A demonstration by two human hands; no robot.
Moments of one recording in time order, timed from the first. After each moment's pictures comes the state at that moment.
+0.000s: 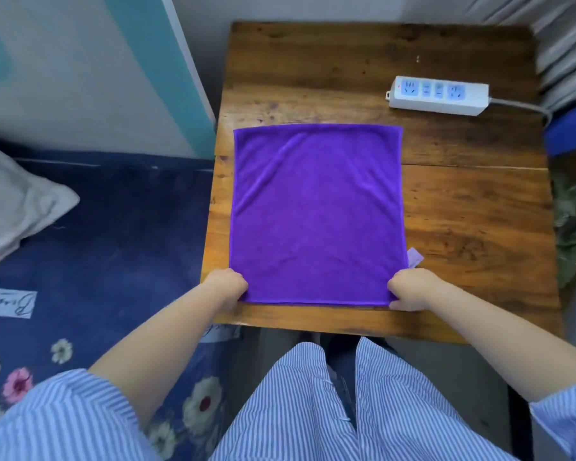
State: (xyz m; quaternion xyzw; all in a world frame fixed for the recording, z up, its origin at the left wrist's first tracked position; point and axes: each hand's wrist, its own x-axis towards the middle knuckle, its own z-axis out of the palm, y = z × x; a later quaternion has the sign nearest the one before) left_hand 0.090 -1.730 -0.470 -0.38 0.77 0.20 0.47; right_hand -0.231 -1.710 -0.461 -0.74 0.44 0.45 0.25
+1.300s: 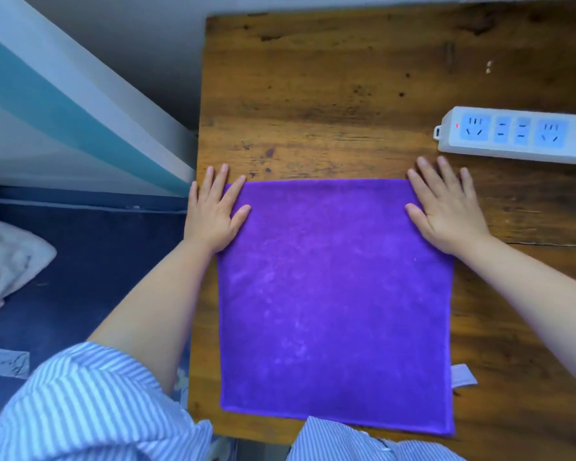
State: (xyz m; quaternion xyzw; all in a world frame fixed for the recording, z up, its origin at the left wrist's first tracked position) left_hand 0.093 -1.977 -0.535 -0.64 0.74 0.18 0.13; right_hand -0.268 -1.952 -0.522 -0.73 0.65 0.14 0.19
